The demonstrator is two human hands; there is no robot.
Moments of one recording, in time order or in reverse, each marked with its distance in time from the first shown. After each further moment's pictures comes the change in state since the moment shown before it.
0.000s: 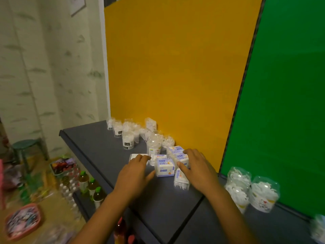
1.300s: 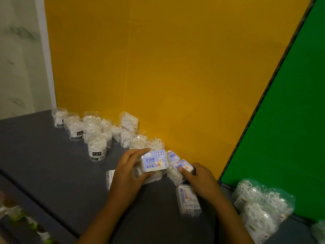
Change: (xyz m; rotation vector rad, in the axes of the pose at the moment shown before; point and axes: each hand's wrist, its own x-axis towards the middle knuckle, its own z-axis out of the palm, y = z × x) left_hand 0.123 -0.077 0.093 -0.846 0.192 0.258; right_hand 0.062 0.033 0.071 0.108 -0.094 0.583
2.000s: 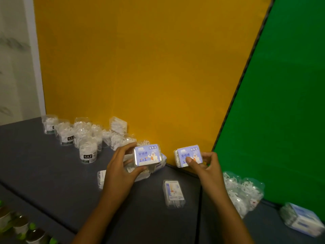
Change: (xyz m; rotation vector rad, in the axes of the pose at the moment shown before) left_hand -0.004 0.055 -0.009 -0.199 0.051 -0.073; right_hand -0.063 -0.013 -0.063 0.676 0.349 -0.013
